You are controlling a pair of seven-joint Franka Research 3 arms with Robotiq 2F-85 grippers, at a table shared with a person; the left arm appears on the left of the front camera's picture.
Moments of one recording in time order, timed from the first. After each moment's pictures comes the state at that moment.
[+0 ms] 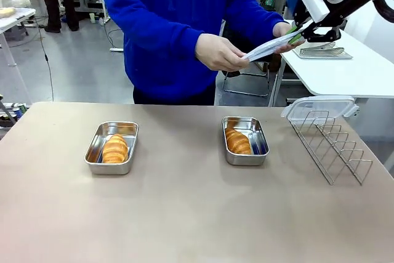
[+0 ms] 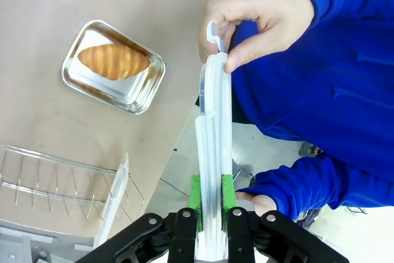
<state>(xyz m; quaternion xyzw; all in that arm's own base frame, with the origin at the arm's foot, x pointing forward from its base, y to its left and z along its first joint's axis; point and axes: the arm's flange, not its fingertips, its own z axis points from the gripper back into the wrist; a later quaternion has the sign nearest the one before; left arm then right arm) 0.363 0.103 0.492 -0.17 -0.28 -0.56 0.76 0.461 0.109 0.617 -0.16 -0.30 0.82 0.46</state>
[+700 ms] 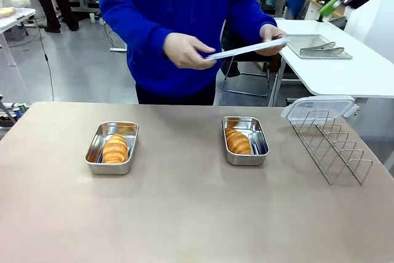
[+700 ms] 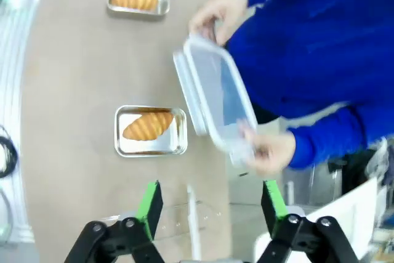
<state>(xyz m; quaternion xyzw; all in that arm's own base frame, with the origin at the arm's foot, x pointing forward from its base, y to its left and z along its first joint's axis) 0.363 0.103 0.492 -0.17 -0.28 -0.56 0.76 0.424 0.065 0.722 0.01 -0.33 0.66 0.67</state>
